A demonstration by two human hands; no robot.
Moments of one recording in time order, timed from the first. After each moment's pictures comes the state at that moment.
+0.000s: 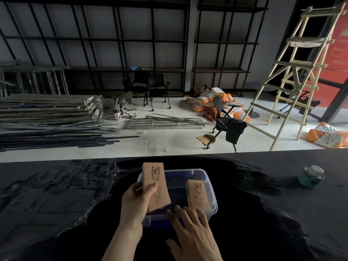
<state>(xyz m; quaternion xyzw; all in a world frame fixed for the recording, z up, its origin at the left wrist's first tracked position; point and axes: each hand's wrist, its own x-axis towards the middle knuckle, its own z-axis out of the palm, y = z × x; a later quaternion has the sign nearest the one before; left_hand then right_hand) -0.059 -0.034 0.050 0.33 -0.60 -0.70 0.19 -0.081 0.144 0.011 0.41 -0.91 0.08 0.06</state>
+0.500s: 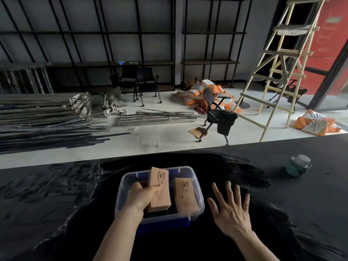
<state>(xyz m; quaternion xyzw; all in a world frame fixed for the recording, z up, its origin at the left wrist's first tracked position) -0.125 -0.021 0.027 0.38 -0.68 -0.63 0.02 -0.204 0.247 -0.064 0.10 -0.99 0.07 -0.05</state>
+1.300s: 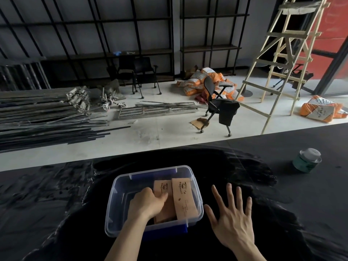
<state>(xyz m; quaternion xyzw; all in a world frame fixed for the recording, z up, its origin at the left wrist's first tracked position) -0.161 -0.010 -0.010 0.33 -0.89 -0.28 -0.12 -0.199 0.247 -0.086 0.11 -0.99 0.06 -0.01</state>
